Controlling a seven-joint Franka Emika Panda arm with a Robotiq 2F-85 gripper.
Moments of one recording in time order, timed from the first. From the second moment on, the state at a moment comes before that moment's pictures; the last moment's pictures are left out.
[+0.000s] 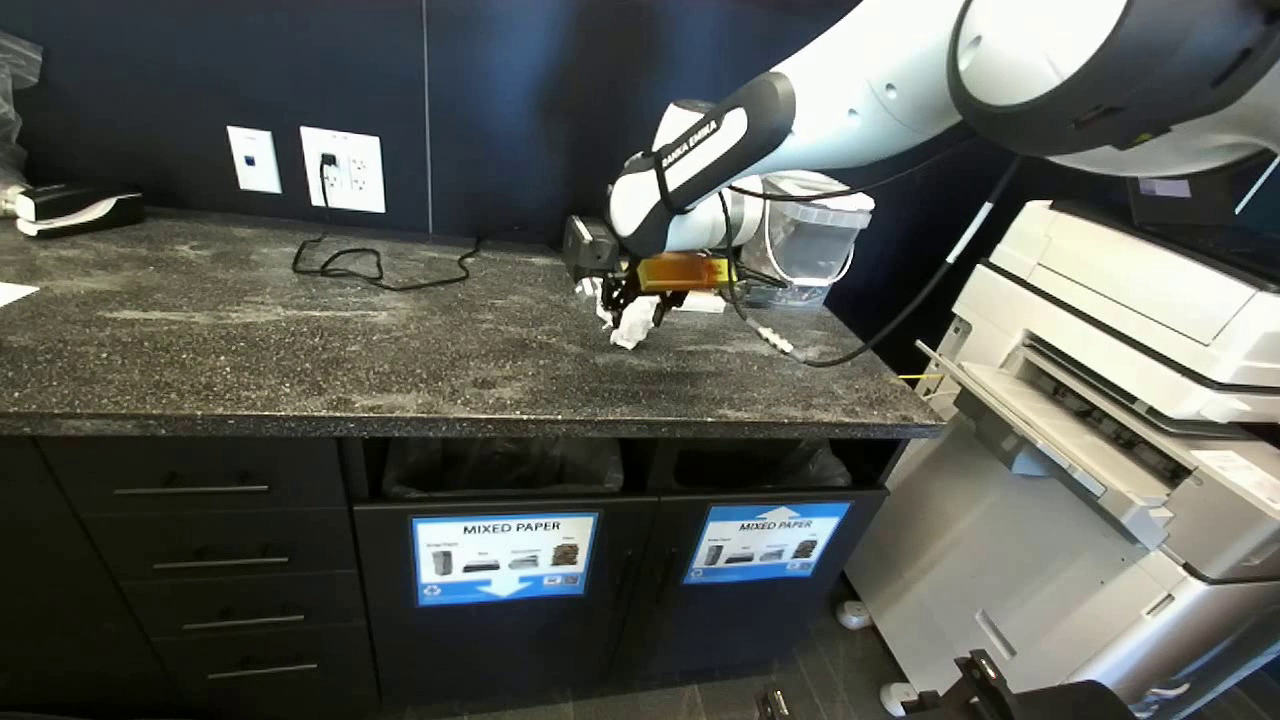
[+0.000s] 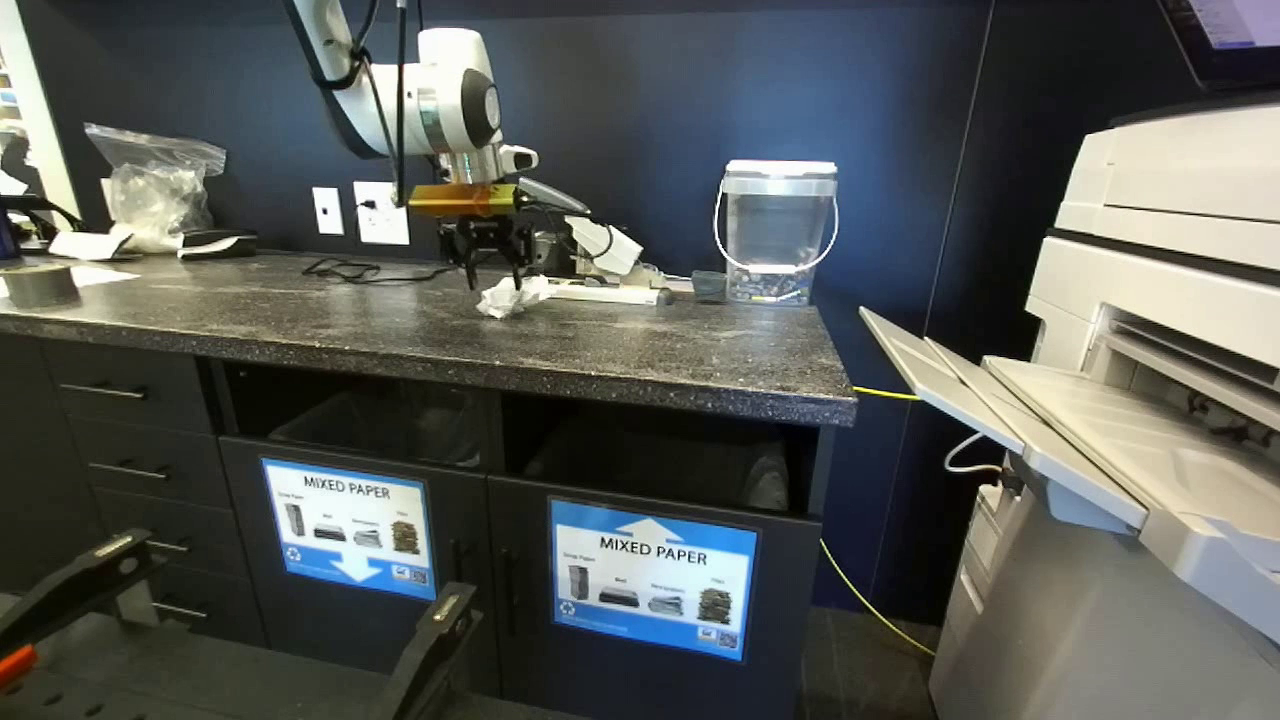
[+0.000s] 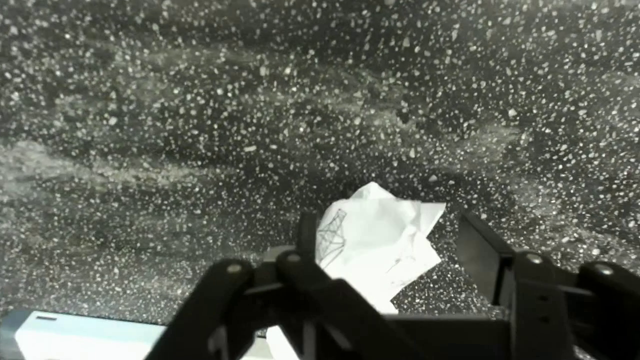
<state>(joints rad) 0.21 0.83 0.00 -1.43 -0.12 2.53 0.10</state>
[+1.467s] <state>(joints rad) 0.20 1.05 -0.02 -1.15 -0.02 2.48 0.23</state>
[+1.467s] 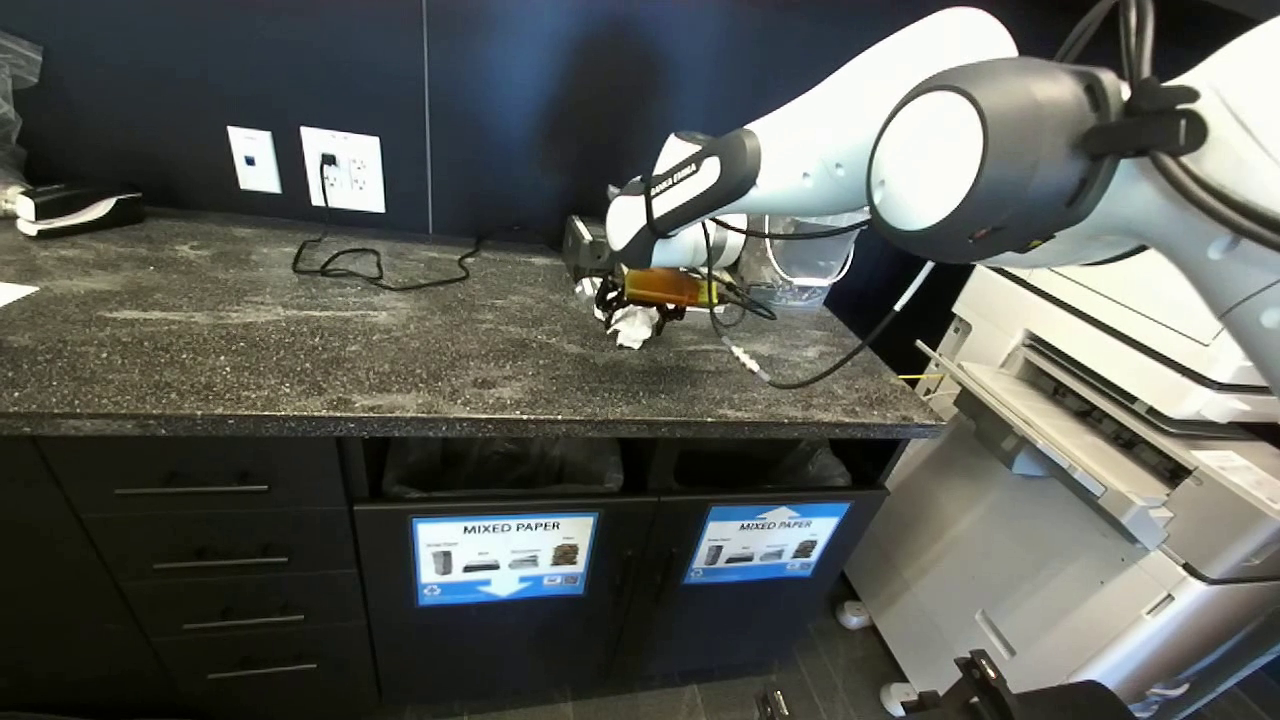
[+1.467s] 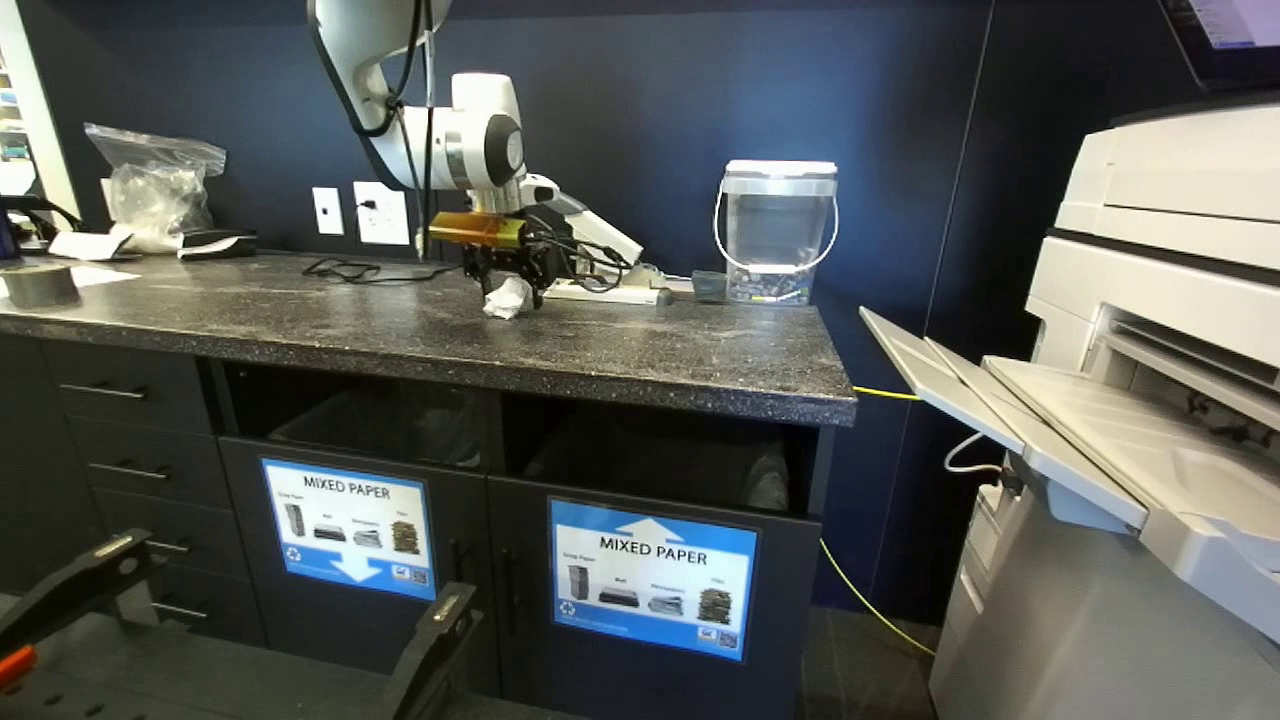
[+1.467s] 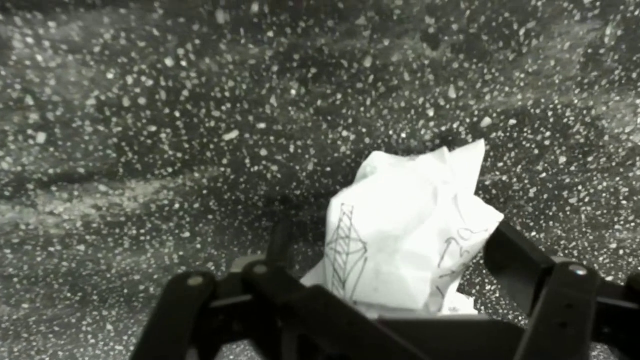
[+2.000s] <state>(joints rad) 0.22 1.09 -0.05 -1.09 -0.04 2.46 0.27</state>
